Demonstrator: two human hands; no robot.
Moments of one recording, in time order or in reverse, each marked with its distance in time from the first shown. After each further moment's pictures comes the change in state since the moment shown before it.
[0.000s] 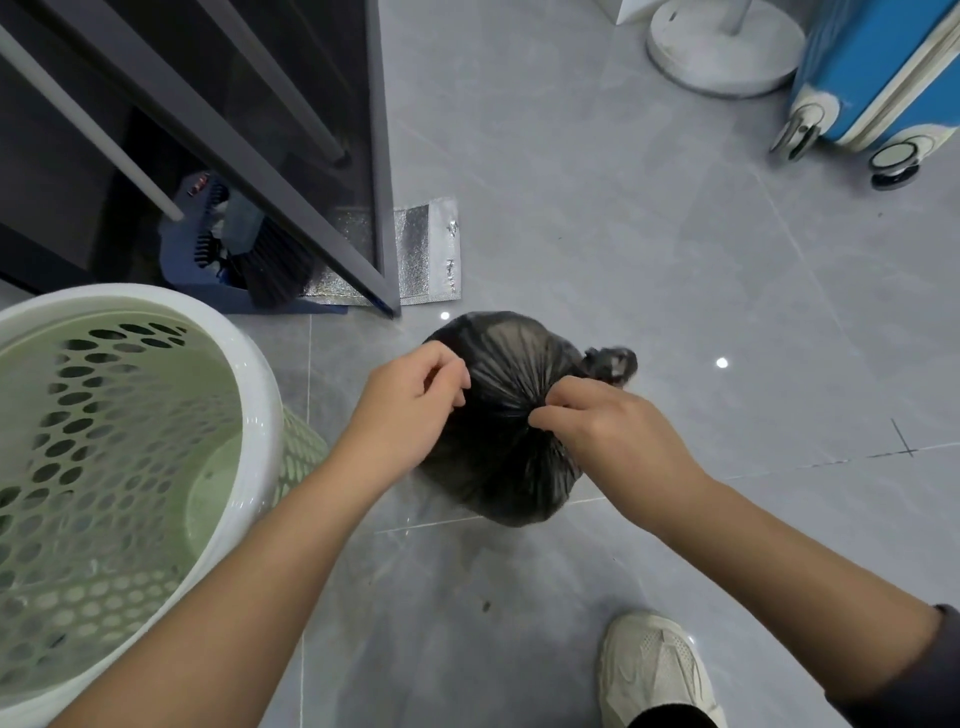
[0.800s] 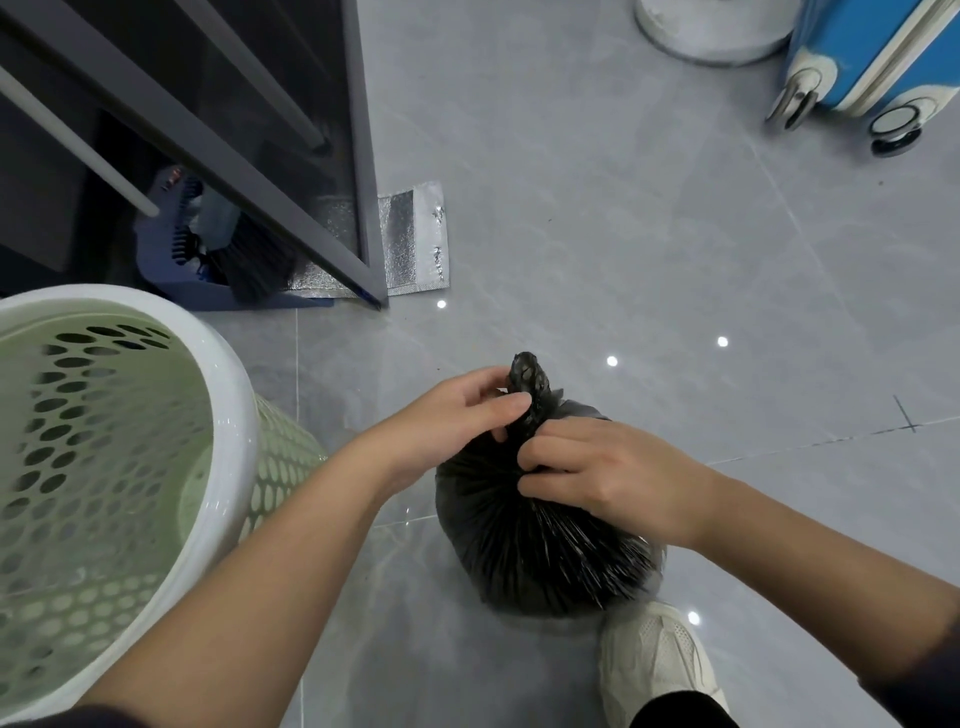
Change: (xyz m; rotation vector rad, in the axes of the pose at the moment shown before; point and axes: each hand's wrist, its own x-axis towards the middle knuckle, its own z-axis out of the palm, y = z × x) left_hand 0.002 0.011 0.029 -0.336 -0.567 -0.200; right_hand -0.017 0.015 0.009 0.161 -0.111 -0.518
